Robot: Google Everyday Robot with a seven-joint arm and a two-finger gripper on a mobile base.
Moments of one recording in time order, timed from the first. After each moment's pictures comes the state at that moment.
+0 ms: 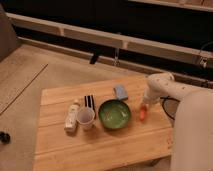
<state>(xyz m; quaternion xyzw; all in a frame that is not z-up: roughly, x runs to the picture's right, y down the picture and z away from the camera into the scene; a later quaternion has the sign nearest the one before) 0.273 0.102 0.903 -0.19 0.22 0.79 0.54</state>
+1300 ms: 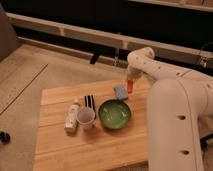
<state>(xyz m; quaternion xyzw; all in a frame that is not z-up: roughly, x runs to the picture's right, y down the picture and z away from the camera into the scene) 0.153 -0.054 0.937 -0.15 0.11 0.73 0.66</state>
